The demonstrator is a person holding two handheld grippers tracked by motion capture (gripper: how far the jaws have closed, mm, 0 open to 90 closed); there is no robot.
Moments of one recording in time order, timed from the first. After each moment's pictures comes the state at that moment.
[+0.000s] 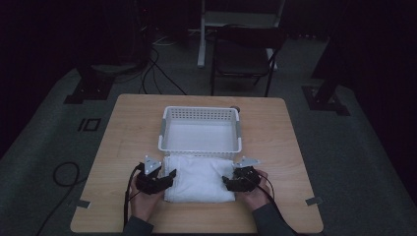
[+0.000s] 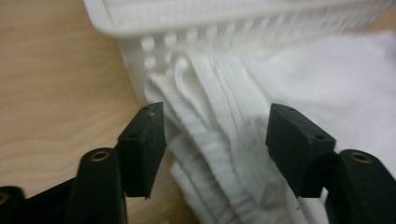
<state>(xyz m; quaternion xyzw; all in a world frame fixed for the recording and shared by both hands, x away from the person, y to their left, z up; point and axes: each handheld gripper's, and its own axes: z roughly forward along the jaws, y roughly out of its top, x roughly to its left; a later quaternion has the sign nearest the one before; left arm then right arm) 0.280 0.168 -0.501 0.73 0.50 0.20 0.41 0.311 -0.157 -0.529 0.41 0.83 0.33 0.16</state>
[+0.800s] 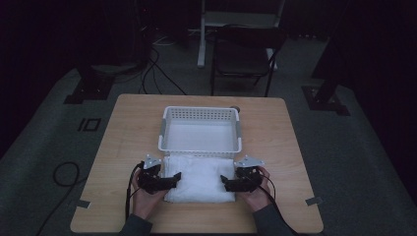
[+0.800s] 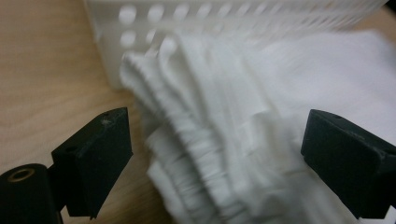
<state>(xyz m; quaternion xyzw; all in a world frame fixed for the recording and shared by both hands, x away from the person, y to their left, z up) 0.296 0.166 -0.529 0.75 0.52 0.13 0.38 0.301 -0.155 -0.511 0.42 0.81 0.37 0.17</state>
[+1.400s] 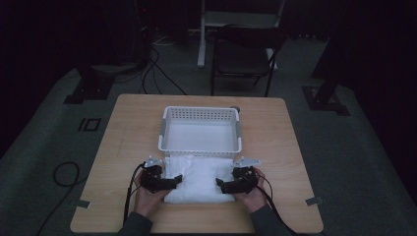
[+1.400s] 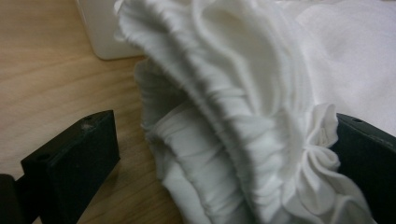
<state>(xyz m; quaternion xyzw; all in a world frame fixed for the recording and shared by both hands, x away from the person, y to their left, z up) 0.312 0.176 -0.554 0.74 0.52 0.07 0.42 0.305 -0.149 -0.522 0.42 0.82 0.37 0.12</state>
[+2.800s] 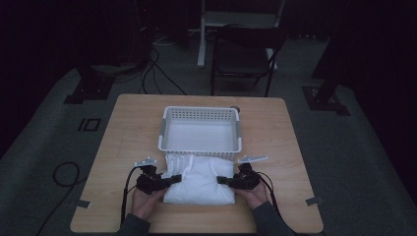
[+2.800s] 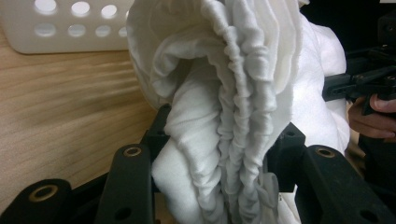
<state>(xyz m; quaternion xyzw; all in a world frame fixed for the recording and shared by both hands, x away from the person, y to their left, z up) 0.297 0.184 -0.535 0.72 0.49 -0.03 0.49 0.319 -0.167 -0.533 0.42 0.79 0.45 -0.05</state>
